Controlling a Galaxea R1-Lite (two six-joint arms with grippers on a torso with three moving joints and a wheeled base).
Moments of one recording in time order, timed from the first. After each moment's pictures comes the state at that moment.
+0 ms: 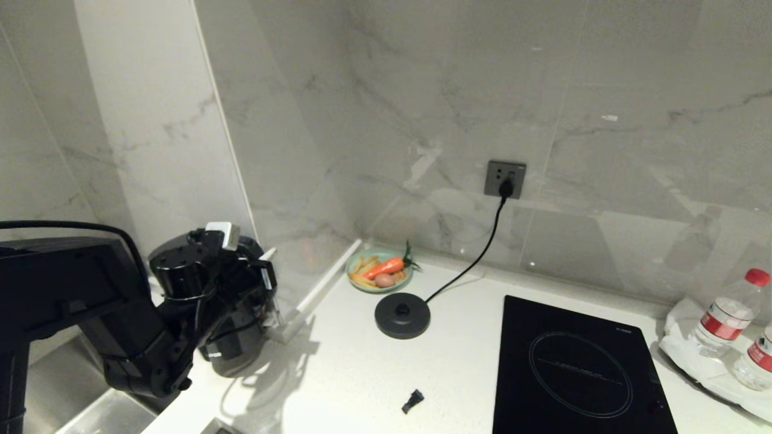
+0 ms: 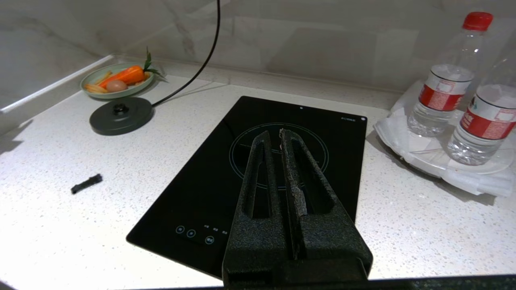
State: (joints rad) left arm -0.14 2.19 -0.66 -1.48 0.00 -0.06; right arm 0.00 0.00 0.00 0.00 0.00 -0.01
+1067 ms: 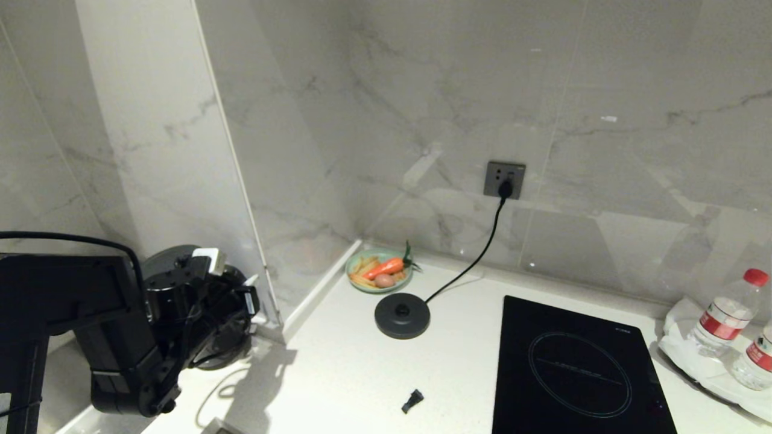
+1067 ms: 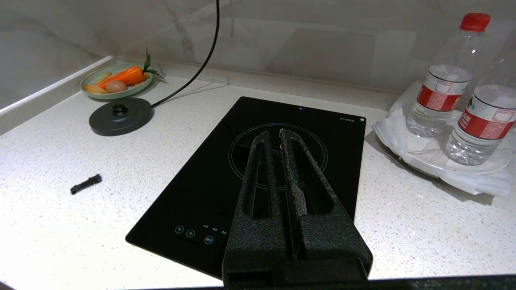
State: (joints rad) left arm -0.07 2.26 -0.57 -1.52 -0.02 -0.05; right arm 0.00 0.00 0.00 0.00 0.00 -0.01
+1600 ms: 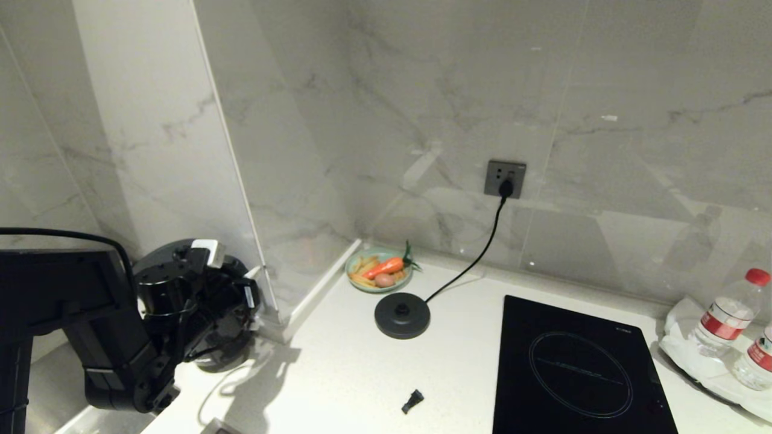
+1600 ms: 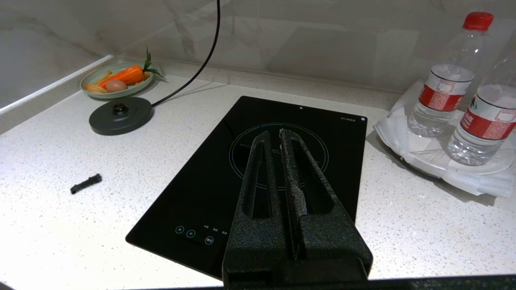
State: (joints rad) left arm -0.06 2.22 -0.57 -1.52 -0.05 -0.02; right arm 0.00 0.00 0.00 0.00 0.00 -0.01
